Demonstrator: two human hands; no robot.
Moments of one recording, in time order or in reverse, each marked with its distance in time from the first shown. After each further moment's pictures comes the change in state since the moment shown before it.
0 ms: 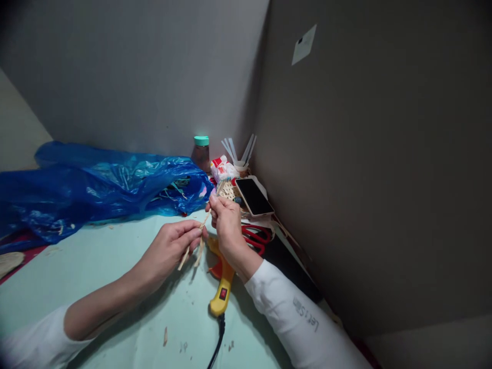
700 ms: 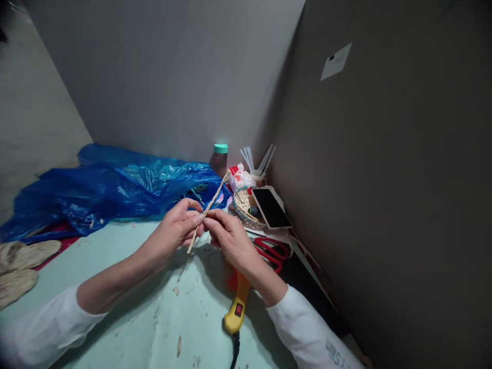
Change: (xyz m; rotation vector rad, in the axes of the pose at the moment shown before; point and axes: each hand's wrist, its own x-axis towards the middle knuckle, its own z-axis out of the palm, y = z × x) left_hand 0.016 0.010 -0.030 -0.234 0.055 0.020; right_hand -0.010 -0.008 0.007 -0.365 -0.497 -0.079
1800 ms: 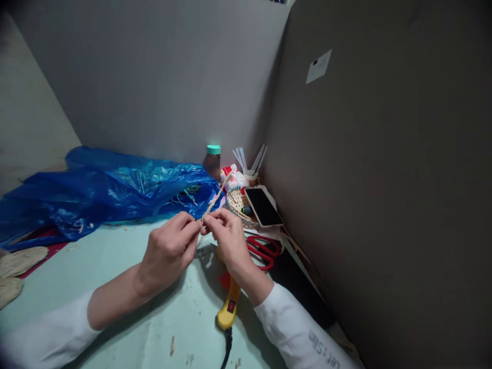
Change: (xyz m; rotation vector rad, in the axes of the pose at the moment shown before) left_hand -0.015 -0.019 0.004 1.304 0.256 0.888; right_hand -0.004 0.001 0.007 0.205 0.328 0.052
